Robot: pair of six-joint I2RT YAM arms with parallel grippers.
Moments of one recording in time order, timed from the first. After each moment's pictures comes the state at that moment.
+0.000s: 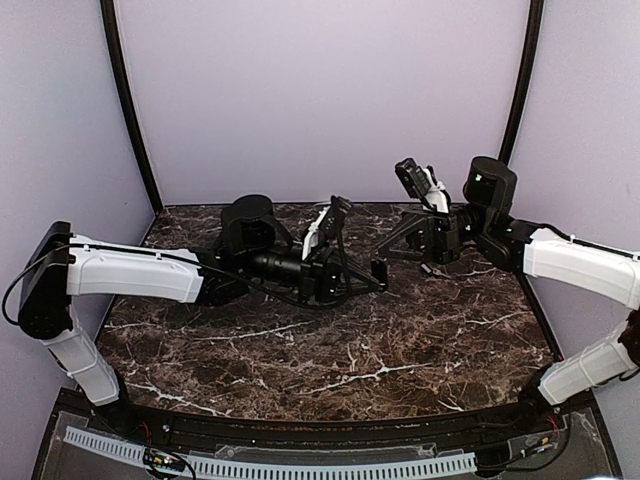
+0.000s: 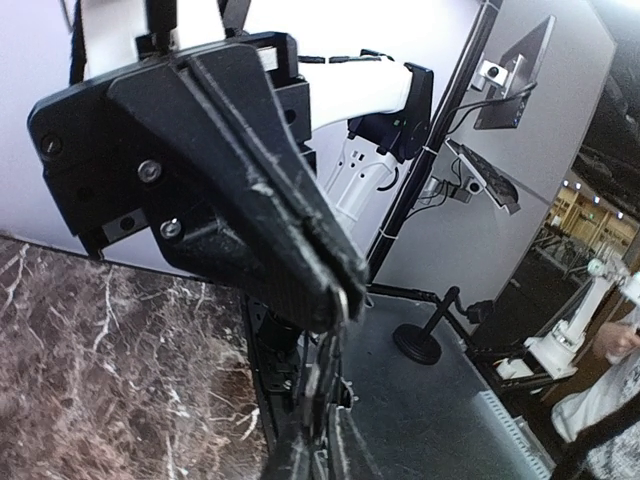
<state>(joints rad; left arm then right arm) -0.99 1.66 1.10 0.56 0.87 -0.39 0.63 1.31 0.97 0.35 -1.37 0.50</state>
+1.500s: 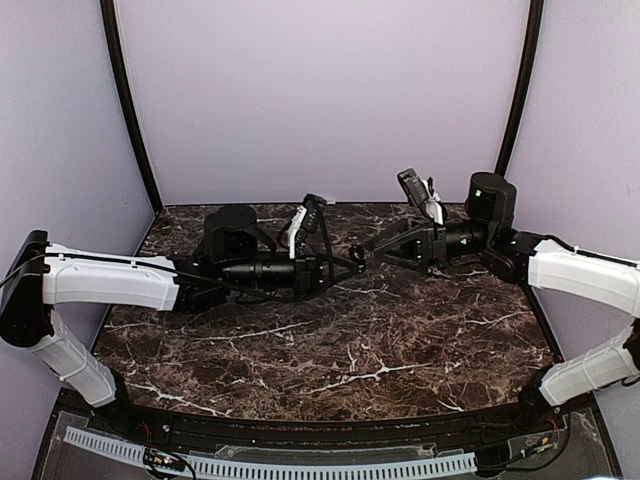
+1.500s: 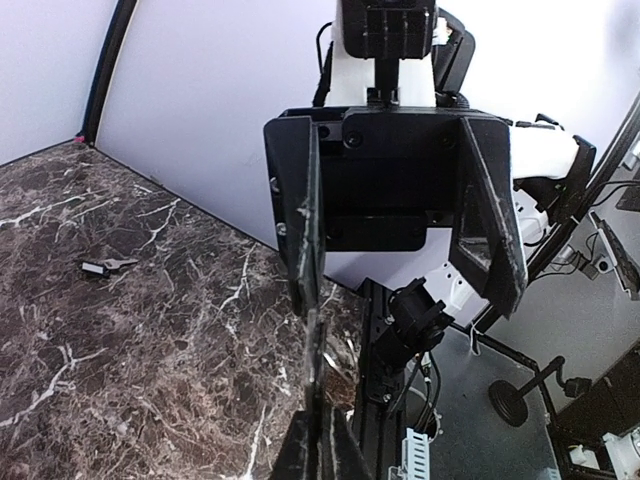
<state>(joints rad) -0.99 1.53 0.98 0.44 0.45 -0.43 0.63 1.26 0.88 0.28 -1.08 0.43</state>
